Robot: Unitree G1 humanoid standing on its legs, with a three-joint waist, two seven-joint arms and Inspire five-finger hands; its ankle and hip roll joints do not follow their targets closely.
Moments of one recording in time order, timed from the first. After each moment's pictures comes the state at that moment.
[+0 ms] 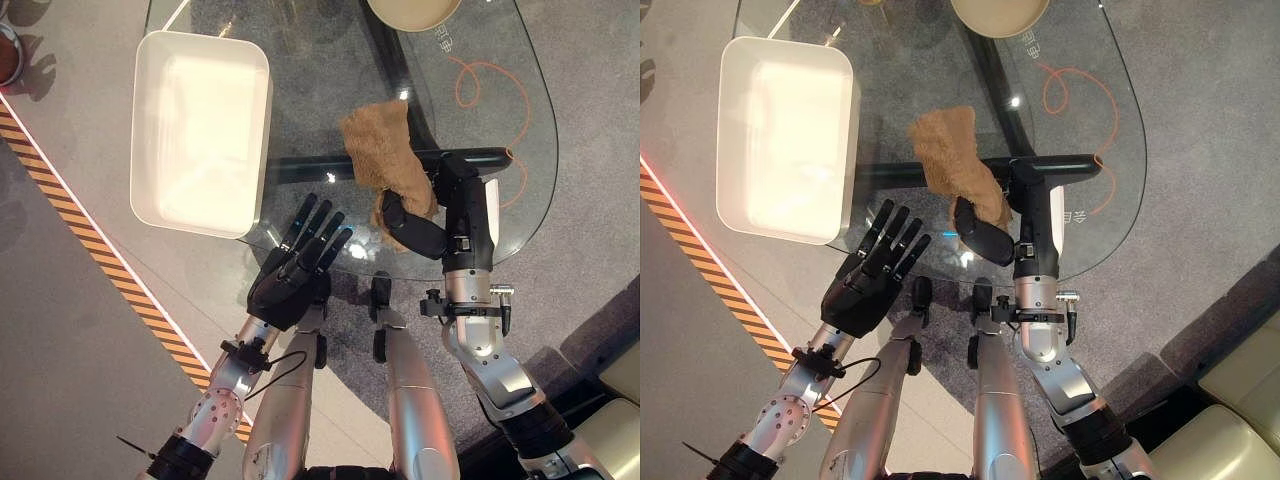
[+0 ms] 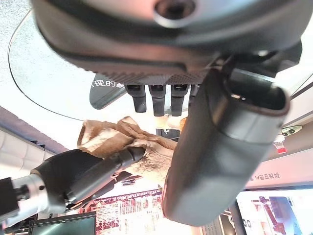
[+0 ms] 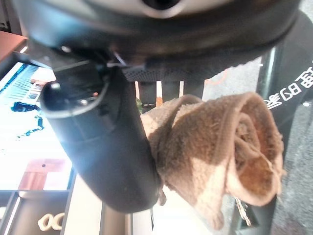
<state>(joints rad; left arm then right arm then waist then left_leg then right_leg) -0.07 0.40 -0.37 -0.02 -1.46 -0.13 -0.45 -0.24 -0.45 0.35 -0.16 0.08 -0.23 -0.49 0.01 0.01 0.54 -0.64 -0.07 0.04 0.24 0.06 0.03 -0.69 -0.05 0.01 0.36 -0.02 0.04</state>
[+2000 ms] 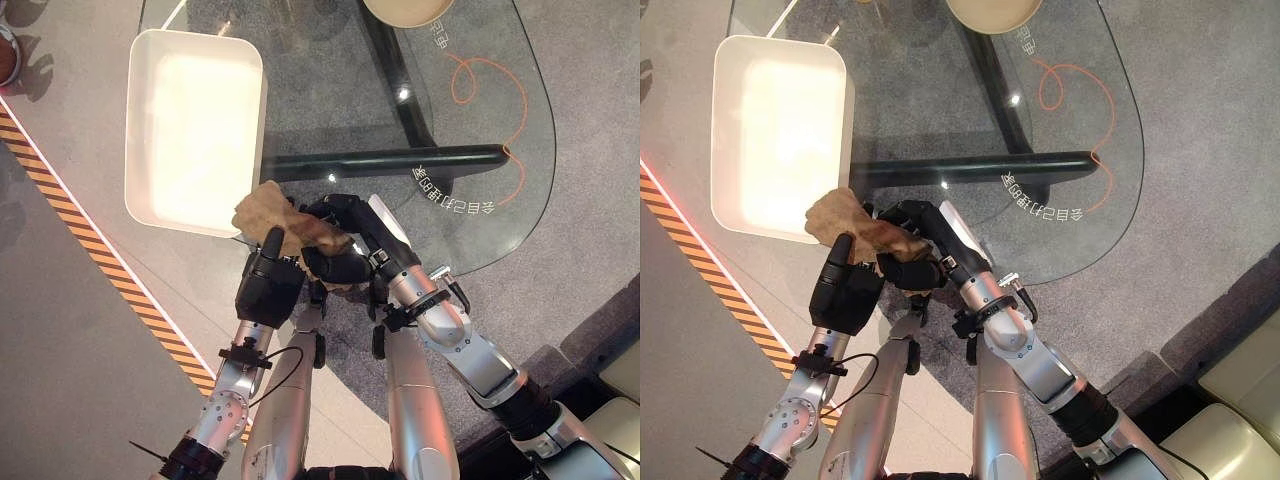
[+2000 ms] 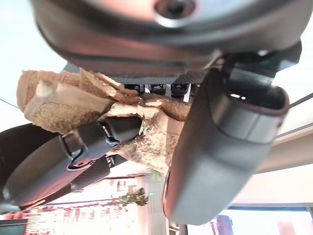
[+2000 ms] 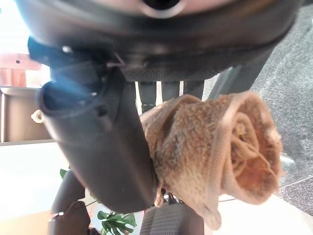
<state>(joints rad) -0.07 0.32 -0.38 0.06 -1.68 -0.25 -0.50 -0.40 -0.48 0.56 -0.19 0.08 0.03 -0.16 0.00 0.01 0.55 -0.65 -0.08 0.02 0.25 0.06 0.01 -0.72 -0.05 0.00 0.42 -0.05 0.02</state>
